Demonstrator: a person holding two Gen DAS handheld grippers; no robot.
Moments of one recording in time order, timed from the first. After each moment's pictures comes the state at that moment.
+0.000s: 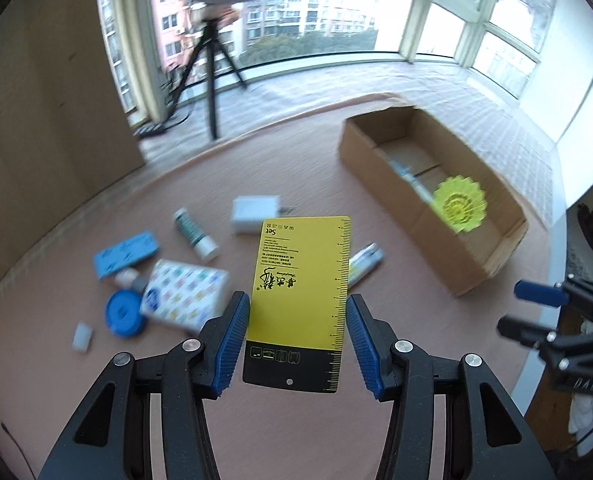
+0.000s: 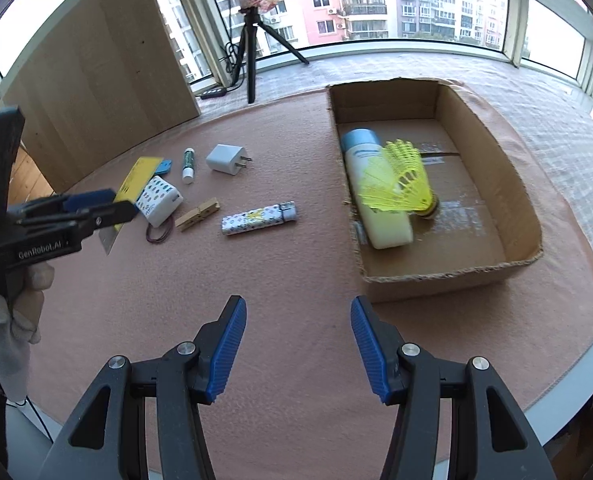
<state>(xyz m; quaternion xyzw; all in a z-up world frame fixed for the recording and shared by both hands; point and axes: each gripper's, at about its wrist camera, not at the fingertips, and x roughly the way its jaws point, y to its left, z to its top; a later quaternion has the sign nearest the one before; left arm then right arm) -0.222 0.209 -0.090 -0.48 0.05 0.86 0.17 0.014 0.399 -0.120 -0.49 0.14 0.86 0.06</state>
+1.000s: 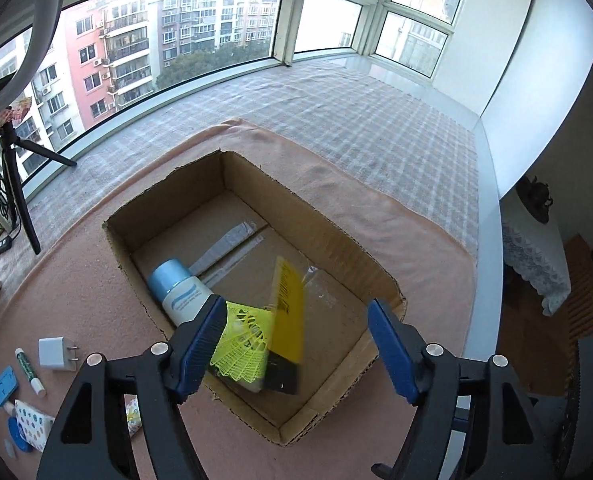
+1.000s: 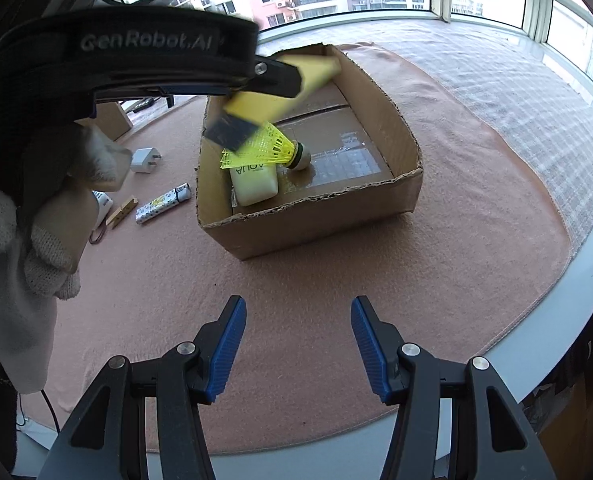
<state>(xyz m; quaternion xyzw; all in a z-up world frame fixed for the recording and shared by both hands) -0.262 0.441 -0.074 -0.45 0.07 0.83 0.31 0.071 0.473 -0.138 -0.50 0.19 0.83 0.13</state>
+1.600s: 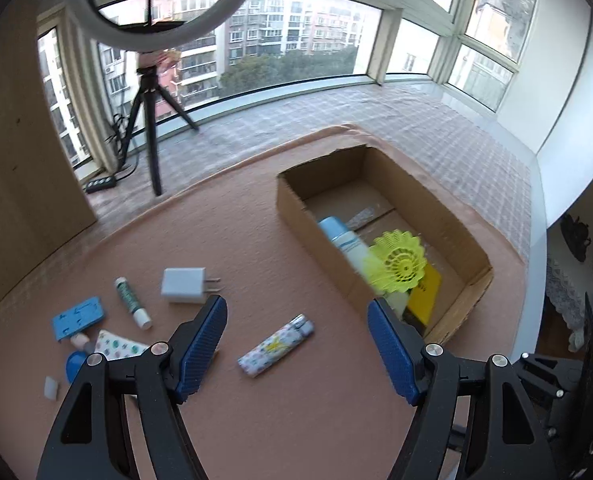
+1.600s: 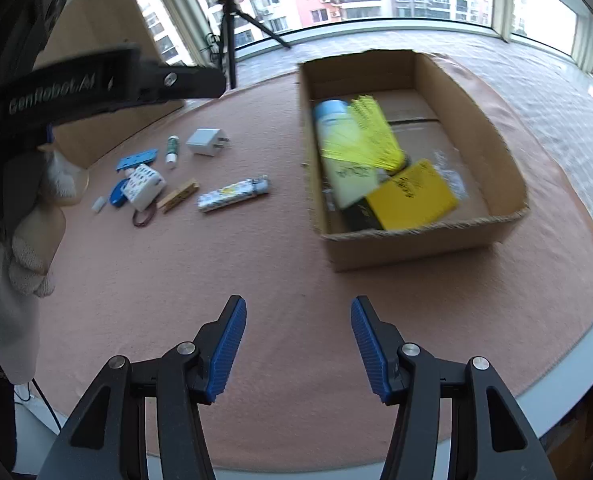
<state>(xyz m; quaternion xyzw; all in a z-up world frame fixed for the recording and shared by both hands) -0.246 0.266 -0.070 -0.45 0.03 0.87 0.19 0.031 0.415 -0.137 -0.51 0.16 0.84 0.05</state>
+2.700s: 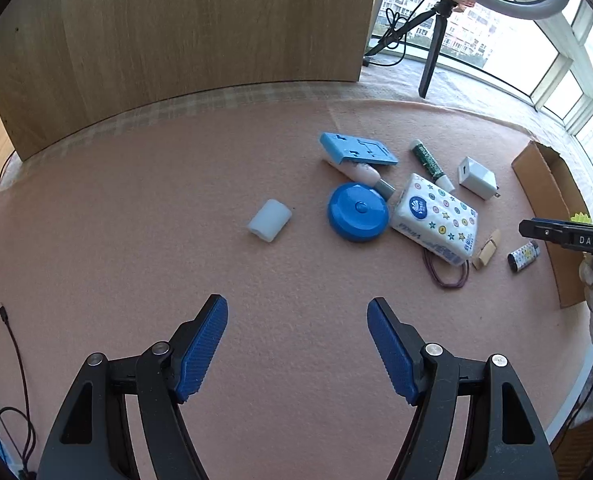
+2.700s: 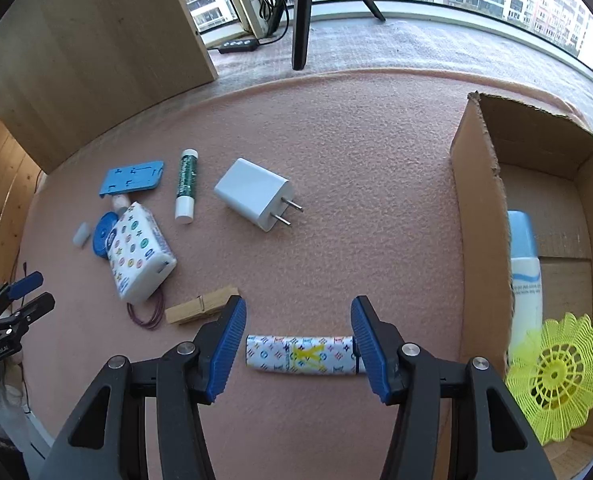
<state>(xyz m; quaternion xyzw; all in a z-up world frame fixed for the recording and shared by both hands) -0.198 -0.006 -0.152 -0.54 -0.08 0.84 -0.01 -0.170 0.383 -0.183 -0.58 0.12 0.80 -0.02</state>
